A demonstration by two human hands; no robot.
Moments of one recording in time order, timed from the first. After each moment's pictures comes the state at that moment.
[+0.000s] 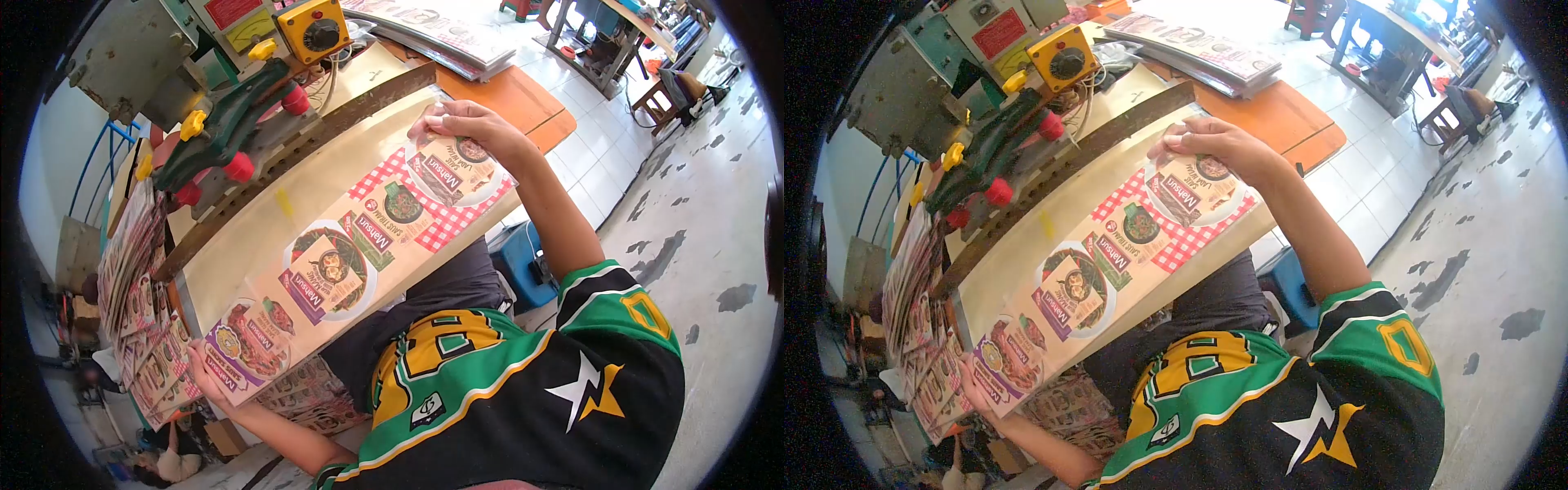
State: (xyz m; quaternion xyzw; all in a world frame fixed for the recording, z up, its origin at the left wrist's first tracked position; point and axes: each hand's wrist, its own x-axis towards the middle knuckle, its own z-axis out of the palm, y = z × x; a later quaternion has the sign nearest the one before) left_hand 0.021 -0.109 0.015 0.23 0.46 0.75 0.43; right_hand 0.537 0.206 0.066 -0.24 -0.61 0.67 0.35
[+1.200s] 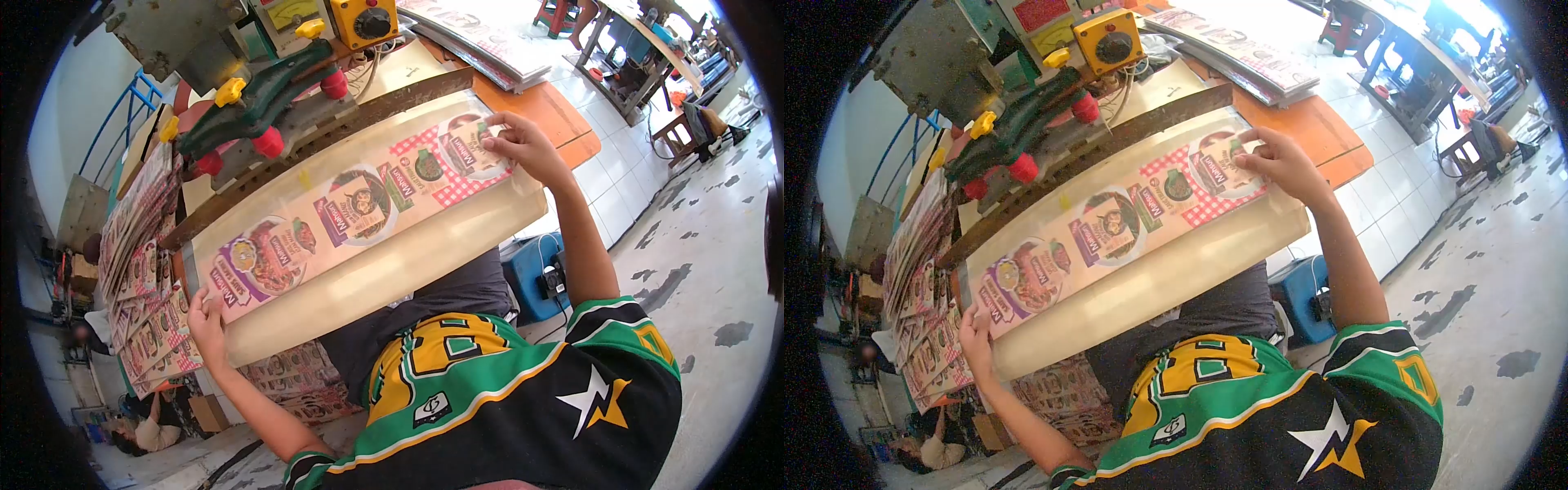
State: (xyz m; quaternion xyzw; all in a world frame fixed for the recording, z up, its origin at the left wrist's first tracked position) left_hand 0.003 -0.073 0.007 0.39 0.71 0.54 0.22; right_hand 0.573 0.212 0.032 -0.45 -0.71 0.44 0.32
